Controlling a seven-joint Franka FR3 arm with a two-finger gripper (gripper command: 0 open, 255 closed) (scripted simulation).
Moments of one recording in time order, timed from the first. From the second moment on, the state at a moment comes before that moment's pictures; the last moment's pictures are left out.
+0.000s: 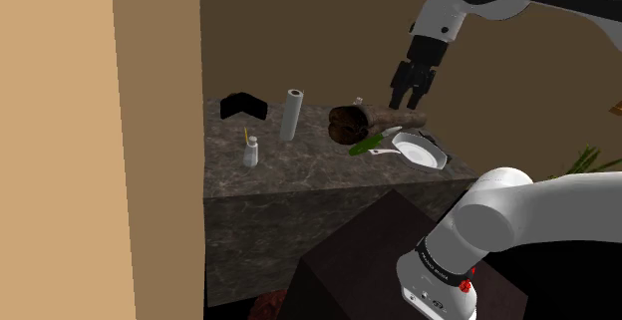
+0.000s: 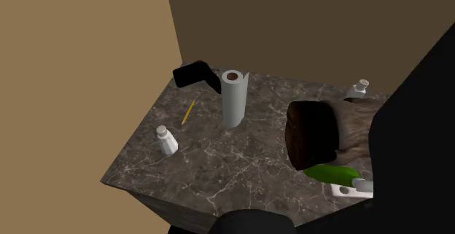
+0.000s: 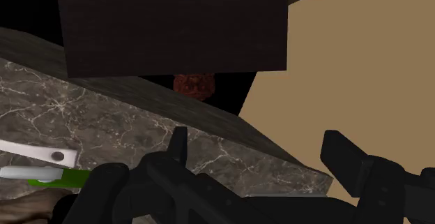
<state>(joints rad) -0.01 -0.77 -0.07 -2.38 0.11 1.46 -0.01</state>
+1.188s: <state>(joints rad) -0.03 -0.23 0.02 -2.14 0.09 1.85 0.19</state>
